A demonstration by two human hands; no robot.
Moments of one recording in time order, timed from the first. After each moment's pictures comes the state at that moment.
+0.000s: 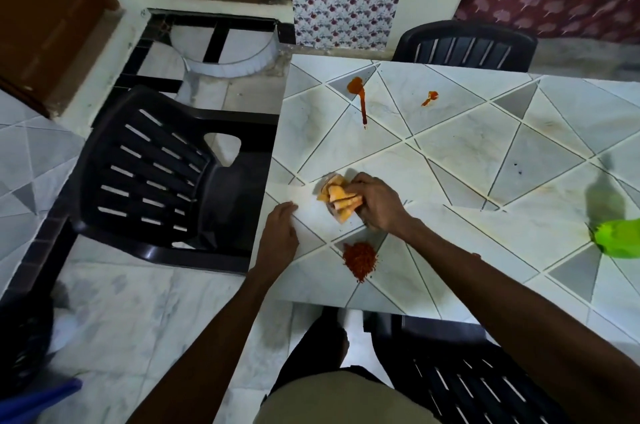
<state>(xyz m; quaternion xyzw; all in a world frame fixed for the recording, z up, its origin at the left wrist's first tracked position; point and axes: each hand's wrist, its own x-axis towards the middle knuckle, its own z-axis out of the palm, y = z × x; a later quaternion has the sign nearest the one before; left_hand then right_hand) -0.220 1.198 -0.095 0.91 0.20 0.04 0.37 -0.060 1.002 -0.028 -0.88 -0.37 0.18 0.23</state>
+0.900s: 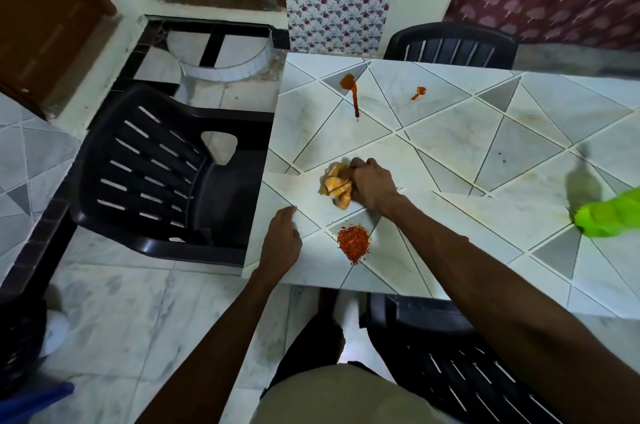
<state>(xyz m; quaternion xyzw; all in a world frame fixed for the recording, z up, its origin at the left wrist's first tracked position) -0.247 1.161 -0.083 0.89 0.24 0.04 0.39 -0.068 1.007 -0.010 -0.92 -0.35 0.17 0.05</state>
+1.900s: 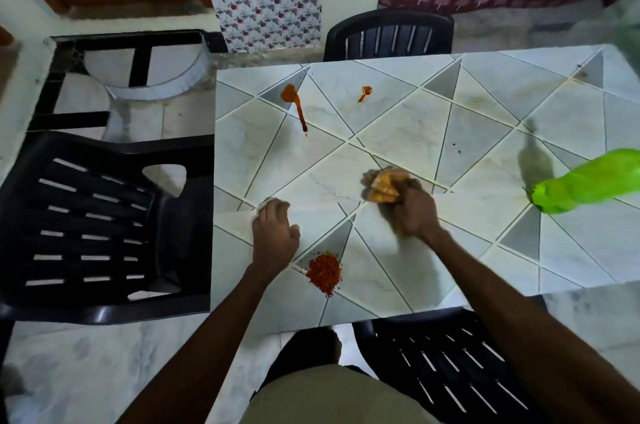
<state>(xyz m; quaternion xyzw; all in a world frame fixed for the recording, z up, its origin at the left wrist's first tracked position) -0.135 1.148 -0.095 0.98 0.11 -0.01 0.19 -0.036 0.870 -0.028 -0.96 -0.02 0.19 0.21</state>
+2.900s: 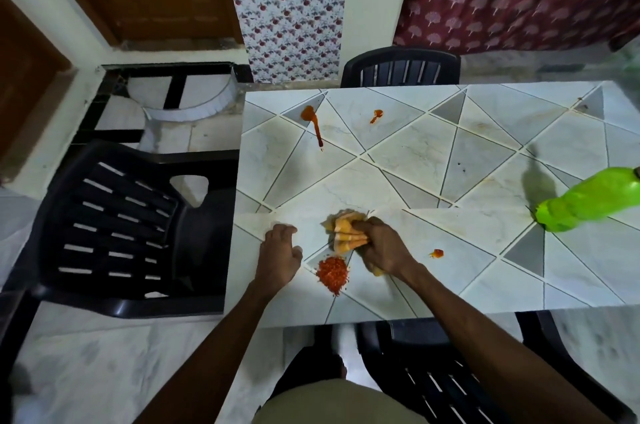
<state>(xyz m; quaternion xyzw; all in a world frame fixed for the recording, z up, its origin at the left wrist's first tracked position) -0.188 1.152 -0.076 0.96 0.12 -0.03 0.25 -0.114 0.920 -0.008 -0.91 -0.20 0.20 0.29</state>
